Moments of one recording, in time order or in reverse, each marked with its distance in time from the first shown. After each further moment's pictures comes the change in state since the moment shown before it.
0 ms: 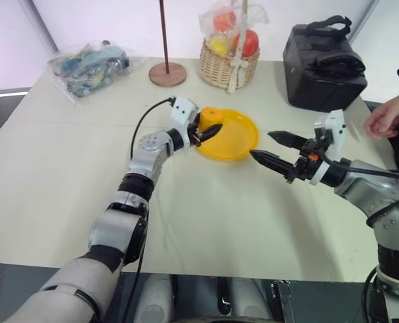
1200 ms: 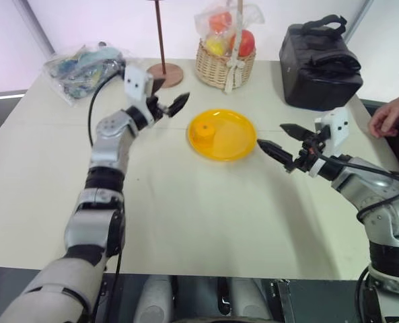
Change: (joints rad) left arm 0.243 0.223 0.155 -0.499 -0.084 0.233 -0.038; right arm -0.056 0.069 0.039 0.171 -0.212 -0.167 -0.095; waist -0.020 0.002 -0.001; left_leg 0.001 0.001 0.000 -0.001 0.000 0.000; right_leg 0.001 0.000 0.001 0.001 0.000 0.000
